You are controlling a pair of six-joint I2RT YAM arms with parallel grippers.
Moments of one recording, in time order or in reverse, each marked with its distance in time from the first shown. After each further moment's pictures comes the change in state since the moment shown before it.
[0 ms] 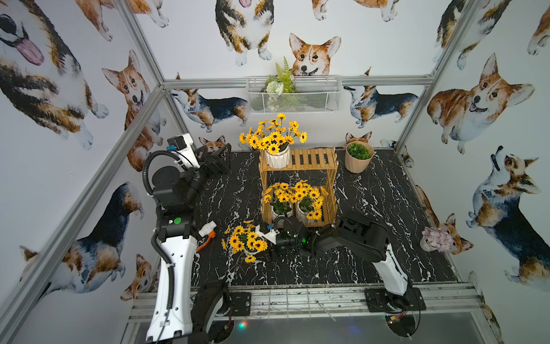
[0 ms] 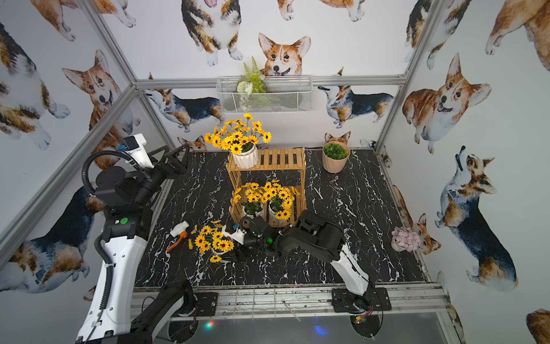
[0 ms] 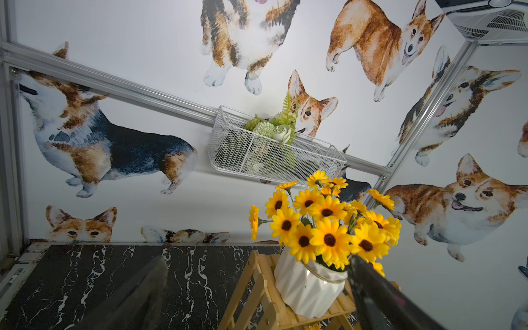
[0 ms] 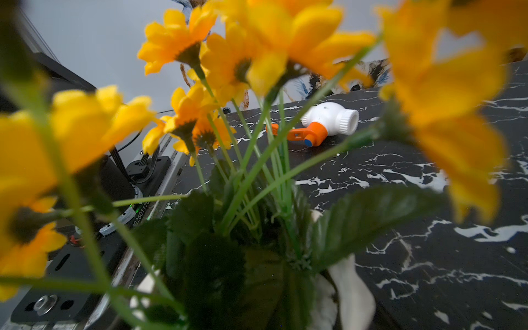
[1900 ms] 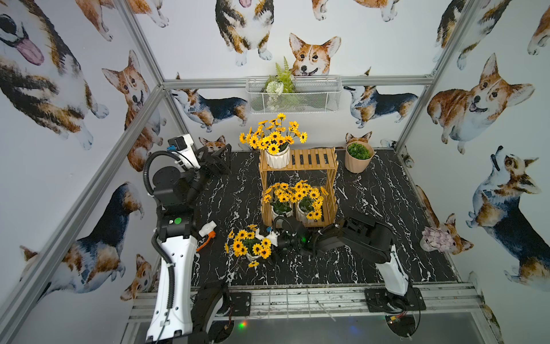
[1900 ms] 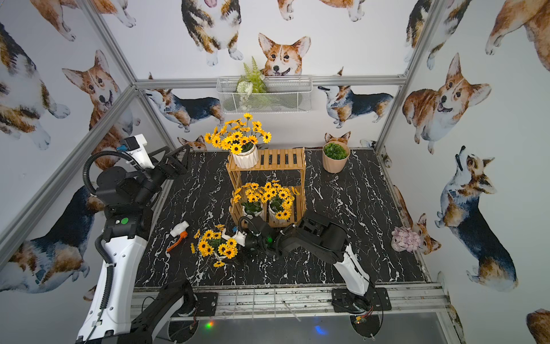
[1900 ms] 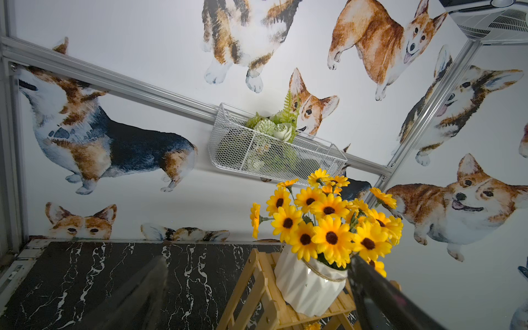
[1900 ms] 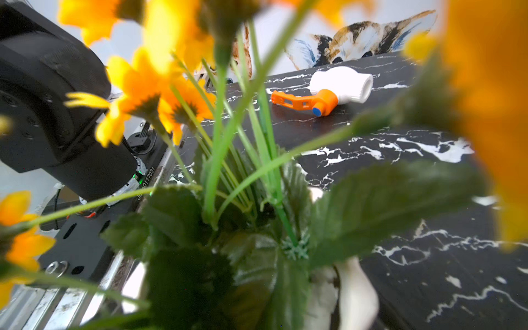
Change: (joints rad) left arm 0.000 0.001 -0.007 0.000 0.000 -0.003; right arm 0.001 -0.053 -0.015 -0.150 -0.003 -0.056
